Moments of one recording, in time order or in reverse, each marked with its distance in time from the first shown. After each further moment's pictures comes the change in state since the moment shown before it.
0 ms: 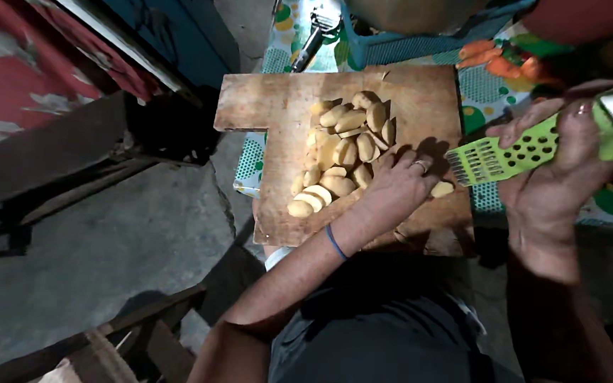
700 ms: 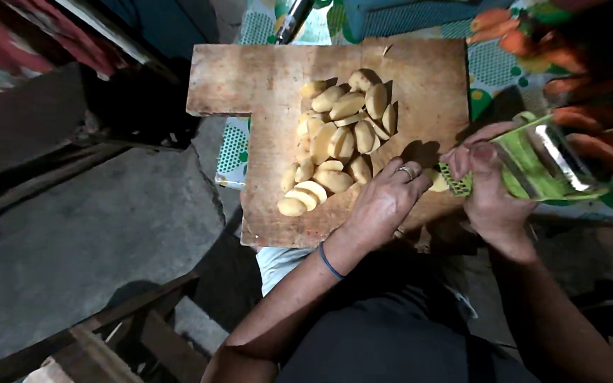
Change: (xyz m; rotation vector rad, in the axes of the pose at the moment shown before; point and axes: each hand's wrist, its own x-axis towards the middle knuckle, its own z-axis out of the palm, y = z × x) left_hand -0.028 0.000 0.027 -0.227 0.328 -0.029; right_hand -0.037 0.020 0.021 -0.347 -0.179 -0.010
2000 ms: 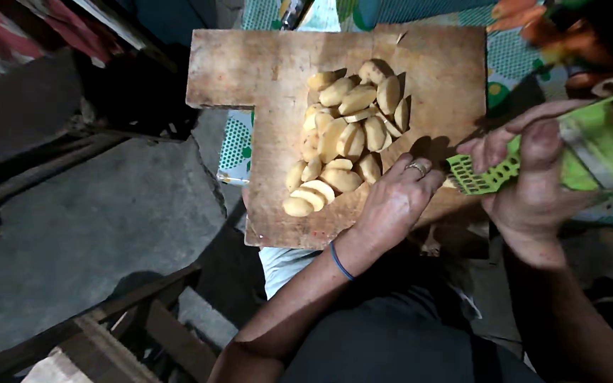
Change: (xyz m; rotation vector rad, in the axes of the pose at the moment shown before) left_hand 0.003 0.002 0.006 0.027 0.065 -0.078; right_hand 0.018 -0.012 0.007 0.173 0.043 0.032
